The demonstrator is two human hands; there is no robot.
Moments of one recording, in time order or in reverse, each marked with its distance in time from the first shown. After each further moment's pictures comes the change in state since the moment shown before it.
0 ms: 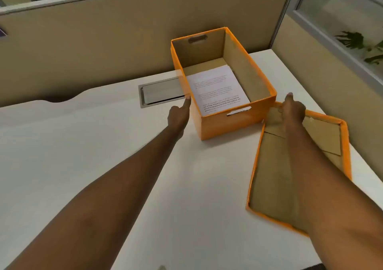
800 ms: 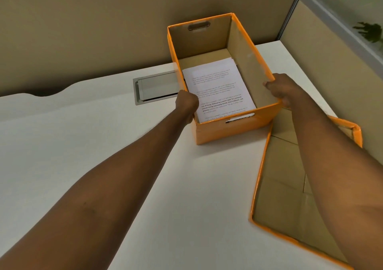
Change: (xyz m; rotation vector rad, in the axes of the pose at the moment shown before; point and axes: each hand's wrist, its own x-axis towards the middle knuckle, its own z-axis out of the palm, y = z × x) left_hand 0.037 0.040 0.029 -0.029 -0.014 -0.043; right_hand 0.033 -0.062 0.053 -0.581 -0.461 -0.318
